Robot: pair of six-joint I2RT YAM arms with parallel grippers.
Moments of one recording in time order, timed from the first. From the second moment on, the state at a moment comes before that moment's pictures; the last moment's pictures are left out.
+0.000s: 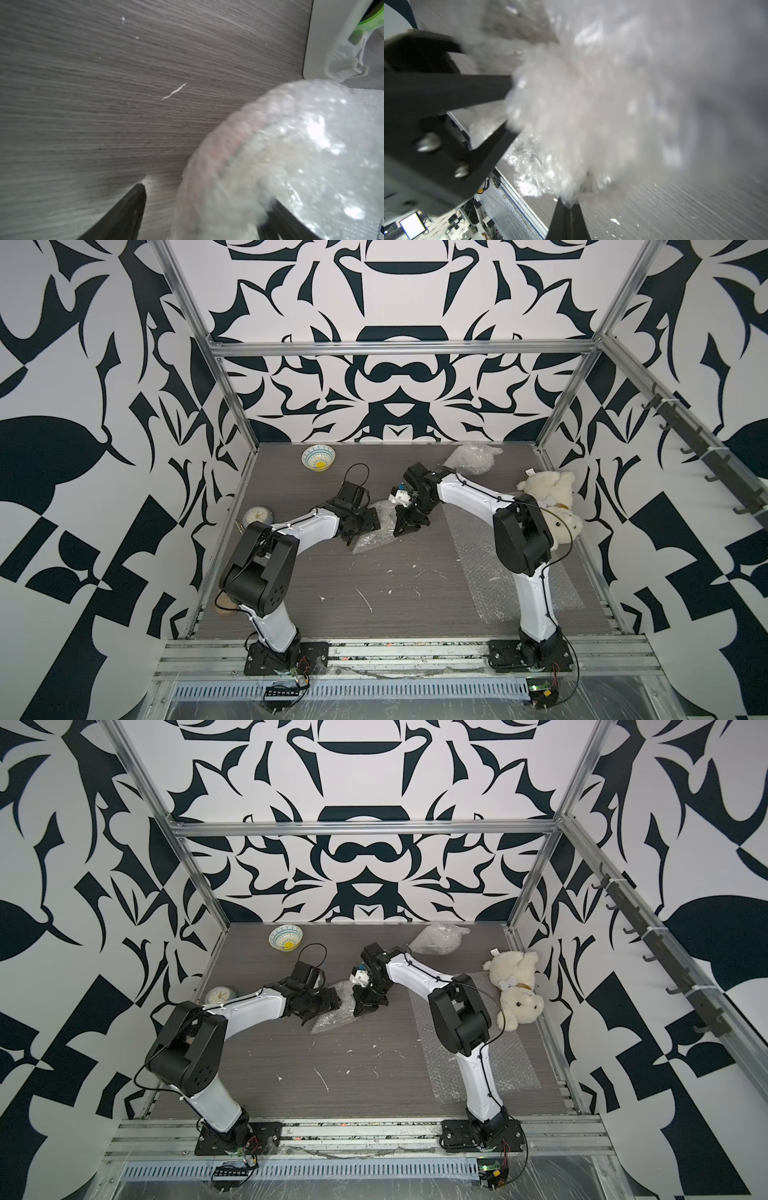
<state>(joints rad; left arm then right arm) -0.48 1.71 0.99 -0.30 0.14 -0.68 0.60 2.13 1.70 -0.96 -0.62 0.28</state>
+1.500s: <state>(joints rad) -0.49 1.57 0.98 -0.22 0.40 -0.86 0.59 2.13 1.69 -0.95 -0.62 0.28</state>
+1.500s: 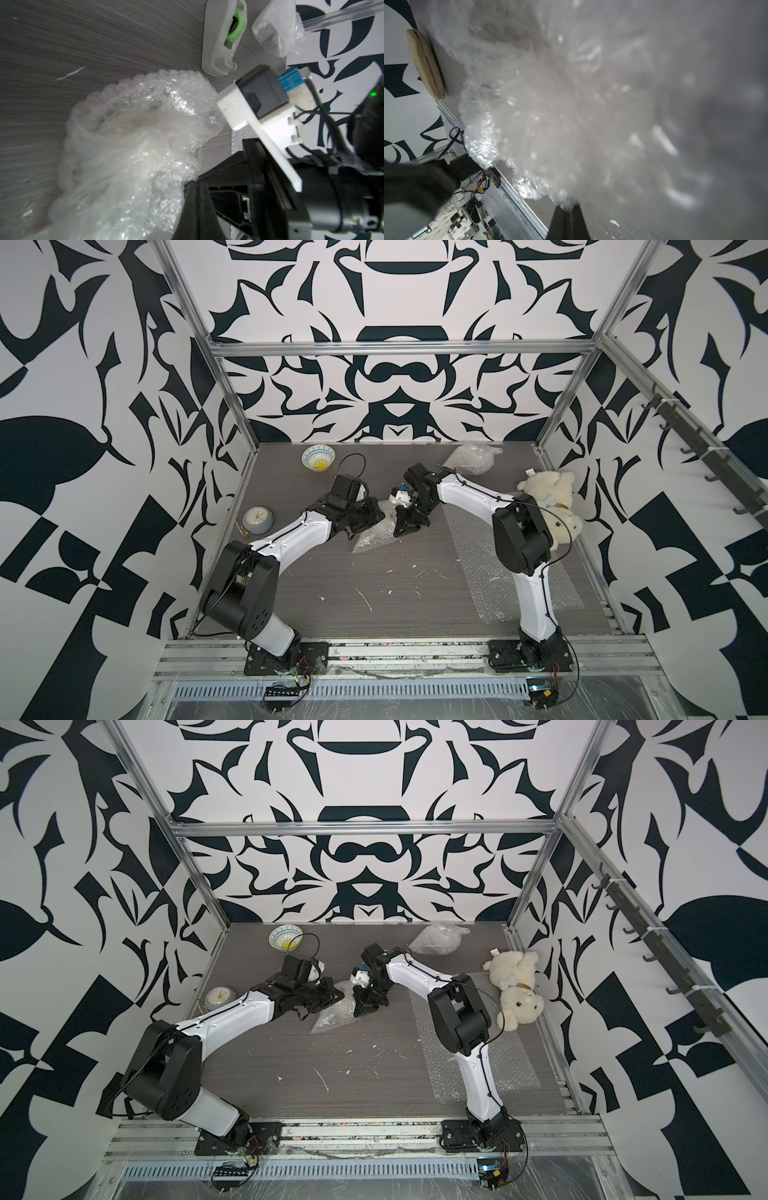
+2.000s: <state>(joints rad) -0.49 1.62 0.96 -0.17 0.42 -0.87 0.58 2.13 1.69 -0.95 -0.62 0.28</state>
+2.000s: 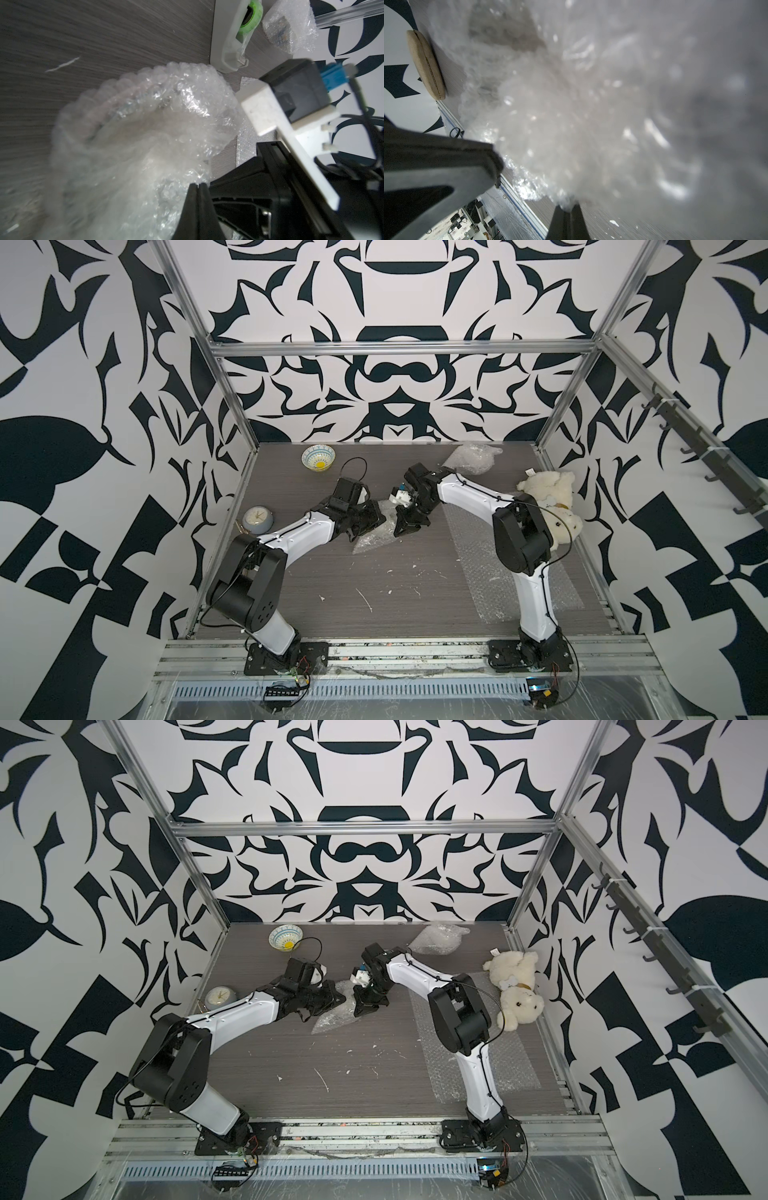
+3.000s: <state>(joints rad) -0.46 1.78 0.96 -0.08 0.46 -0.86 0.55 2.11 1.65 -0.93 -0.70 0.26</state>
